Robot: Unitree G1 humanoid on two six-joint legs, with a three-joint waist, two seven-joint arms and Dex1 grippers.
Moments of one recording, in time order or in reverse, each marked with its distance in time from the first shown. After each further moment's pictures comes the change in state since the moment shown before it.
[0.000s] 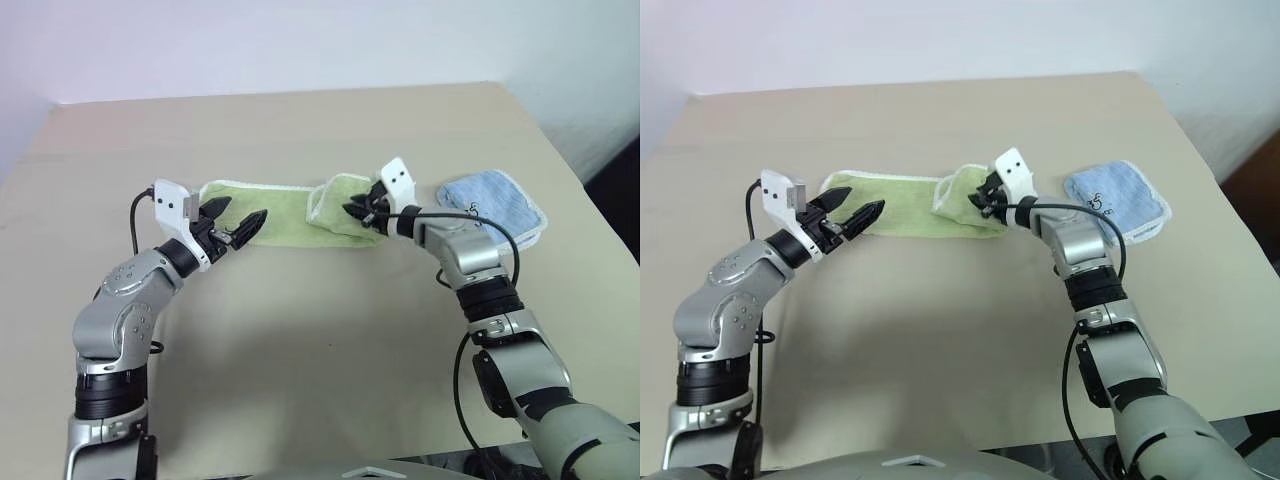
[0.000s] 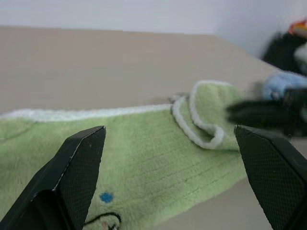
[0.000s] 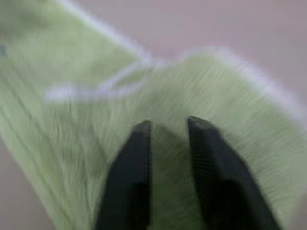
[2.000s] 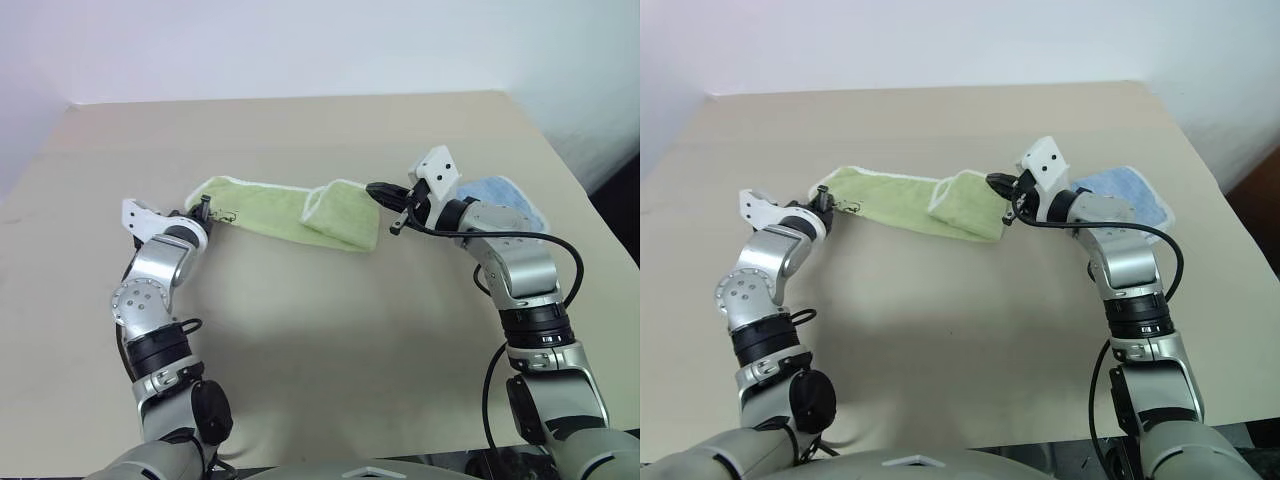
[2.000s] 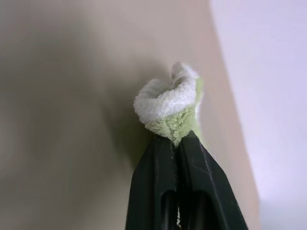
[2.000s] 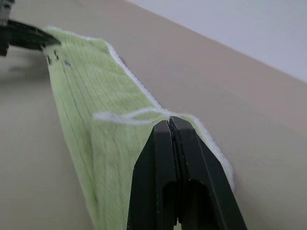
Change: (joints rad) left arm -0.290 -0.252 0.338 0.389 -0.574 -0.032 0.891; right arm 0.170 -0.152 -0.127 -0.472 0.077 0.057 0.097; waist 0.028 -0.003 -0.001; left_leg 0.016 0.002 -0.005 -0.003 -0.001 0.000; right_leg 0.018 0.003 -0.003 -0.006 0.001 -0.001
